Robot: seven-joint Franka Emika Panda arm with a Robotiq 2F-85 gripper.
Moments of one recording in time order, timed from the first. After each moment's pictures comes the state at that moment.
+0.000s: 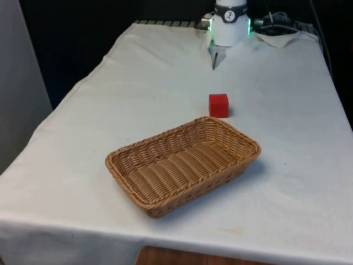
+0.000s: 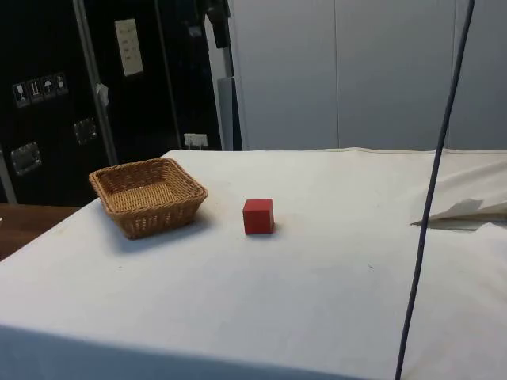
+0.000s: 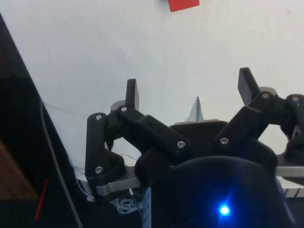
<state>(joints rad) 0.20 0.04 -0.21 -1.89 0.04 1.86 -0.05</state>
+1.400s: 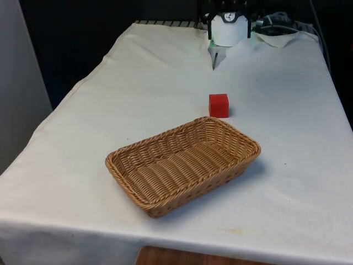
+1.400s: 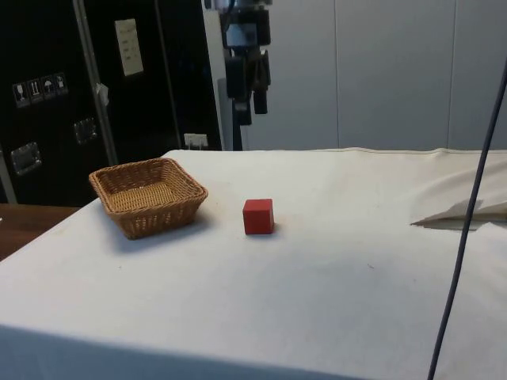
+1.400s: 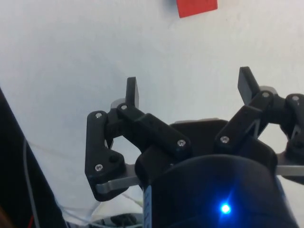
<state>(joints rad) 0.20 -0.08 -0.19 -2.36 0.03 2.31 -0.04</state>
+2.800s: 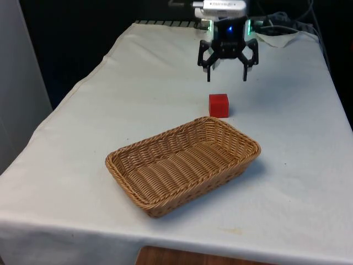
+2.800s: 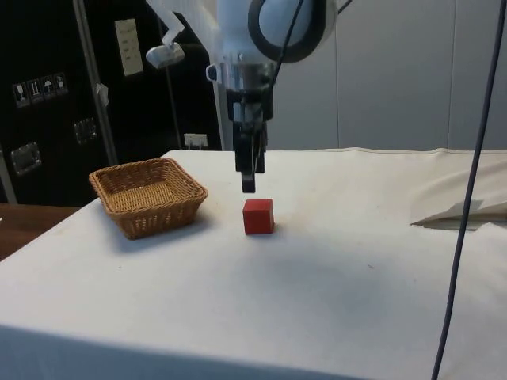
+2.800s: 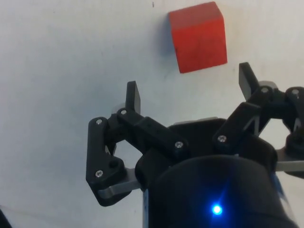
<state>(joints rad) 0.20 0.15 -0.17 -2.44 0.03 2.65 -0.13</state>
